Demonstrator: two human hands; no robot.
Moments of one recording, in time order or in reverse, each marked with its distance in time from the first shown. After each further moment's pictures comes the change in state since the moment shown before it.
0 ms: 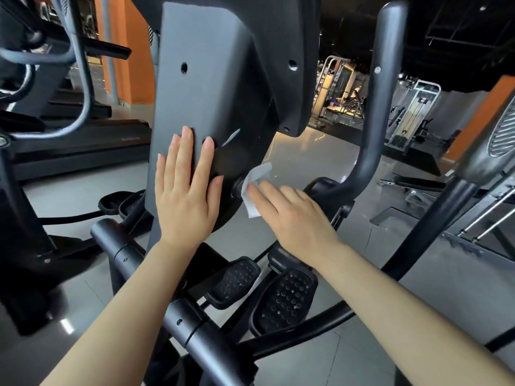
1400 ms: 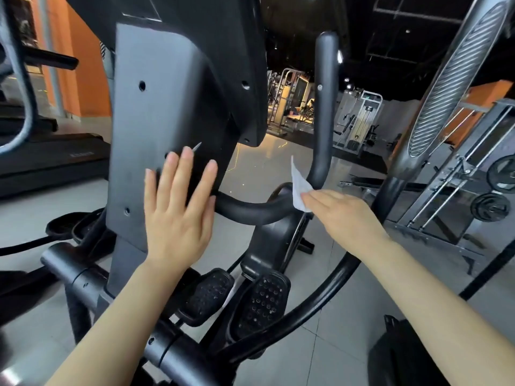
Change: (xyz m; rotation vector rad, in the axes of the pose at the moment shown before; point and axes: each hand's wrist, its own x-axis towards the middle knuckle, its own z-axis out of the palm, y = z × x) left_hand 0.004 0.037 -0.010 -0.064 -0.033 0.112; right_hand -0.075 0.089 -0.046 -0.074 -0.172 0.145
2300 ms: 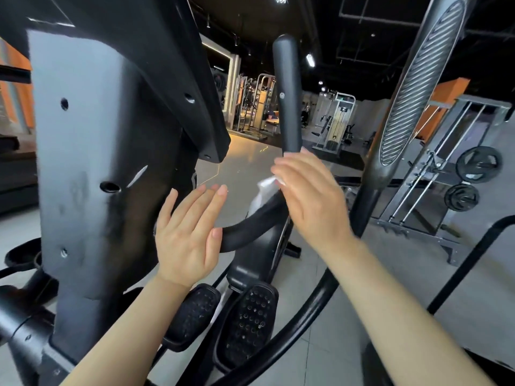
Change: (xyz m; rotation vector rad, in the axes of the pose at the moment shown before) left_hand 0.012 0.039 0.061 -0.252 0.008 0.121; right_hand 0.046 -0.001 -0.011 0.261 0.682 0.096
